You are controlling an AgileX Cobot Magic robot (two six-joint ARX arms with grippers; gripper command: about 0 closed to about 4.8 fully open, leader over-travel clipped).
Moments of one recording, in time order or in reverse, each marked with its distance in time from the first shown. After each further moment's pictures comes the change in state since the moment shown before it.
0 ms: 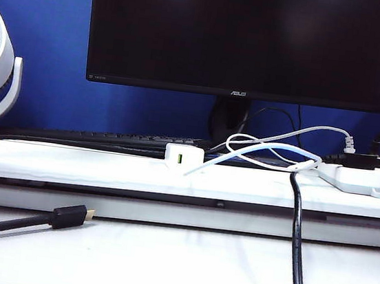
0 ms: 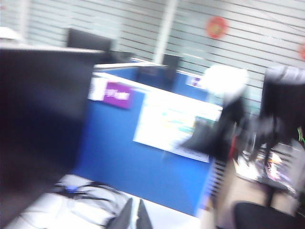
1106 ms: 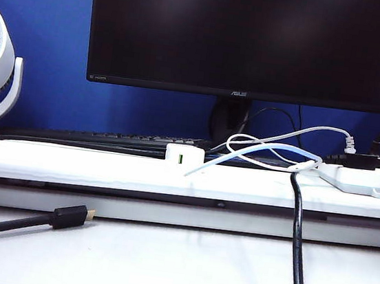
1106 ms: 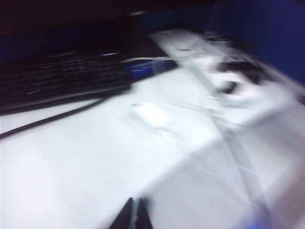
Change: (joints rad) left arm -0.003 -0.922 -0.843 -0.798 -0.715 0.546; right arm 0.000 -0.995 -1.623 0.615 -0.066 -0.024
